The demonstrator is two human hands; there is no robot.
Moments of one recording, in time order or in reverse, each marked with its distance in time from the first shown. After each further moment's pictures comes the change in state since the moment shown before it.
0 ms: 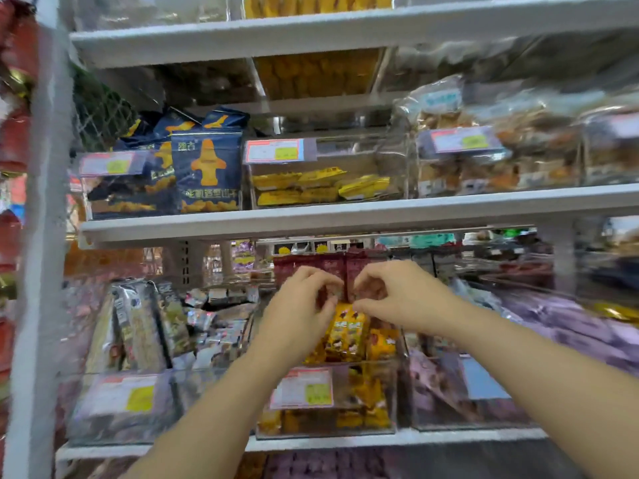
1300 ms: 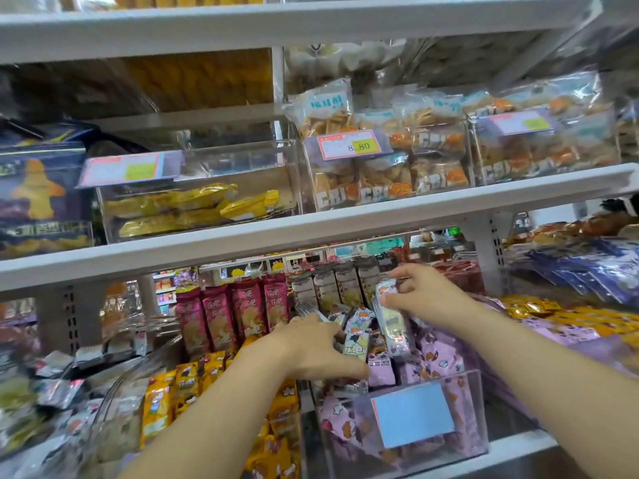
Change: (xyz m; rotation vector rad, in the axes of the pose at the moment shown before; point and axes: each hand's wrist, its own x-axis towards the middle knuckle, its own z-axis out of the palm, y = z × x) left_hand 0.077 0.077 0.094 0.340 -0.886 -0.100; right_hand -0.025 0.157 -0.041 0.369 0.168 0.458
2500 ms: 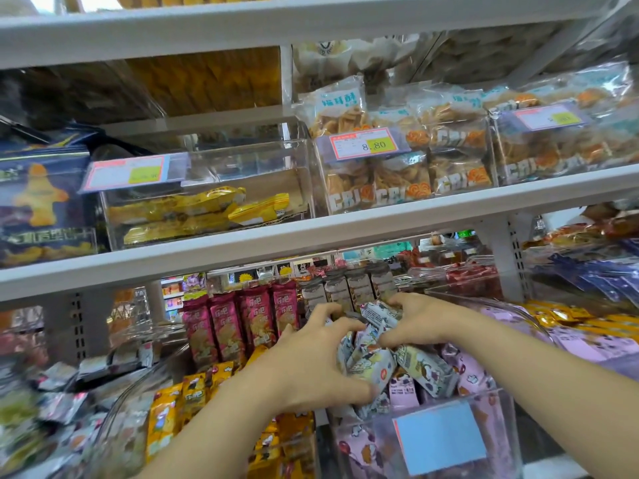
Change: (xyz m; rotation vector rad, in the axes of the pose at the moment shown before) left_hand -0.016 -0.016 0.002 -0.182 0.137 0.154; right_hand 0.028 -0.002 0.026 -0.356 -0.280 0.093
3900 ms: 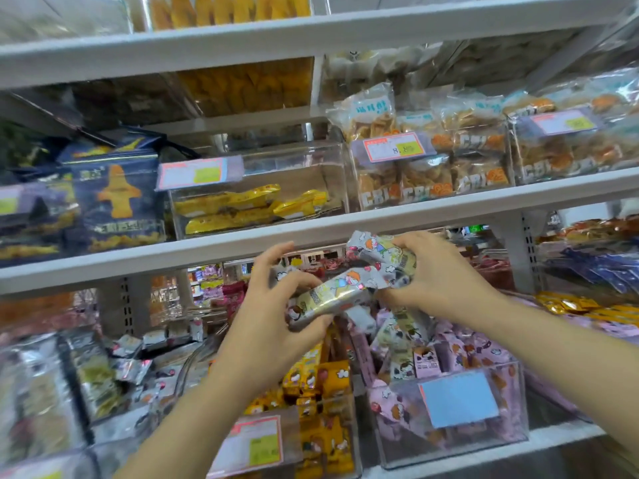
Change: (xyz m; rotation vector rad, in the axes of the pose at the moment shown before) left_hand -0.072 -0.037 -0.017 -0.157 0.774 0.239; right_hand -0.072 -0.063 -0.018 -0.031 0.541 -0.359
